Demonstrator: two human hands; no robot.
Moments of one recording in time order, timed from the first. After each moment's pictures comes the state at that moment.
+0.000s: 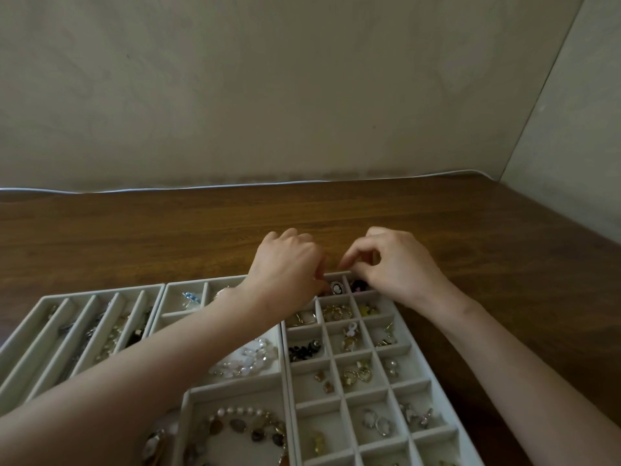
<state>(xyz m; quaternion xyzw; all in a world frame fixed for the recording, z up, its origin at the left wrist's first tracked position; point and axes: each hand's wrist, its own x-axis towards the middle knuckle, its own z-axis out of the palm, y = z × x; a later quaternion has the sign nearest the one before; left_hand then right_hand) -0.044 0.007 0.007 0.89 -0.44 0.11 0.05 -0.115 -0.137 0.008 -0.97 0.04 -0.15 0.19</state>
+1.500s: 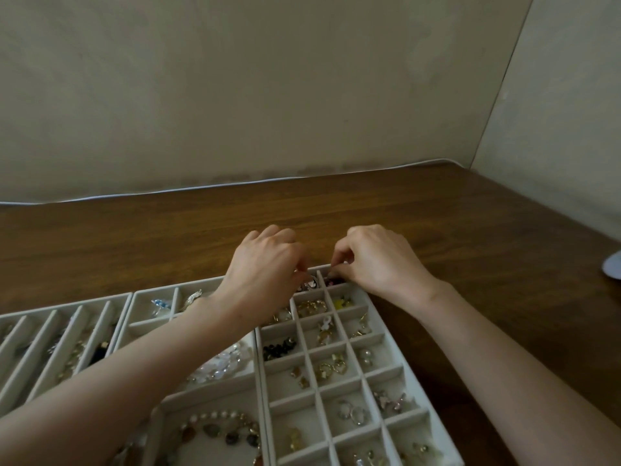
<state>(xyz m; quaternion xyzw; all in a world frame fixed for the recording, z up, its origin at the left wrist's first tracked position) -0.046 0.003 0.000 0.87 -0.46 0.16 0.08 -0.123 -0.140 0.014 -0.99 0.06 -0.10 0.09</state>
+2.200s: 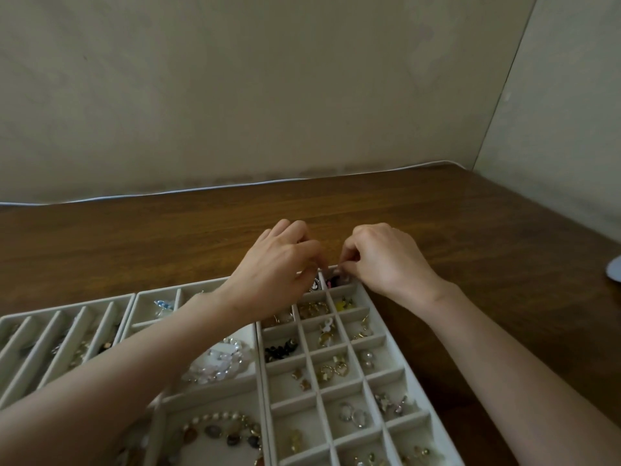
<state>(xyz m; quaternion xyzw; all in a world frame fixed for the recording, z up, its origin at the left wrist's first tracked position) -0.036 0.001 -0.007 0.80 -0.54 0.18 0.18 -0.121 -0.145 0.013 -0.99 0.07 -0.12 0.08</state>
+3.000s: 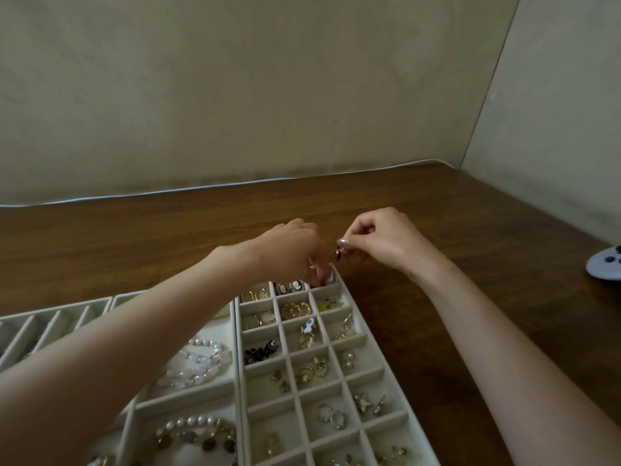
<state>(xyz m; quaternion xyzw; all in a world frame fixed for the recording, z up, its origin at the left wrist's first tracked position) -0.029 -0.044 0.023 0.83 -0.55 -0.05 0.00 -0.116 -0.181 0.018 -0.90 0.17 -0.11 0.38</state>
